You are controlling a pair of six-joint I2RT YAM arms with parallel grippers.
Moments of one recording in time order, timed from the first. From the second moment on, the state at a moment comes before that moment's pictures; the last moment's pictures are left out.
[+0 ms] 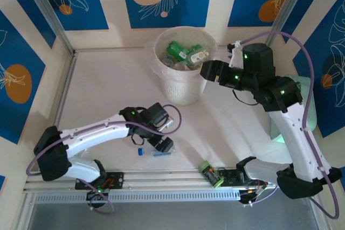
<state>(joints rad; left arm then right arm) -1.01 1.40 1.03 -0.88 0.10 -0.23 0.45 1.15 1.64 -1.01 -0.26 0.64</state>
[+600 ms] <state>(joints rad) -1.17 1.77 1.21 -1.00 -0.01 -0.02 0.31 1.05 1.39 -0.96 -0.37 0.71</state>
